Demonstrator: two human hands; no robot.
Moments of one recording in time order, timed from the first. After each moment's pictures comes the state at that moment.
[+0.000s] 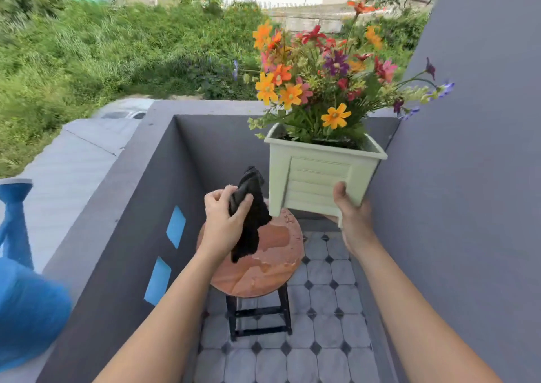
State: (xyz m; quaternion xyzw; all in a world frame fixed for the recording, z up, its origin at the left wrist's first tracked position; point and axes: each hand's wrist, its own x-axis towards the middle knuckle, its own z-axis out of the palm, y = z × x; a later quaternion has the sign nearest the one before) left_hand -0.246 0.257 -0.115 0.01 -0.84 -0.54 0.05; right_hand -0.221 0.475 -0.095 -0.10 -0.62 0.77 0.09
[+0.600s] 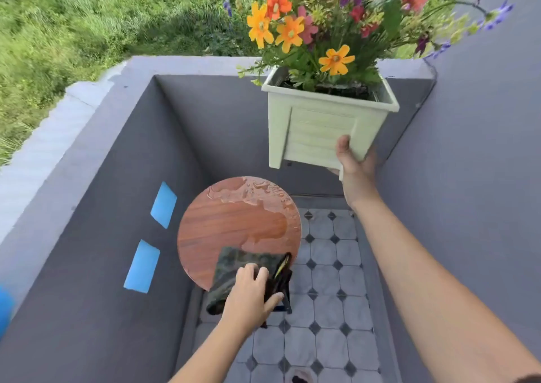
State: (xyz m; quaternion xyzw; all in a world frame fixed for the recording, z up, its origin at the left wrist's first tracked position) left_hand -0.185 0.316 -0.287 -0.07 -0.97 -0.15 -0.19; right_hand -0.319 0.522 -0.142 -0.07 -0.66 0.74 0.12
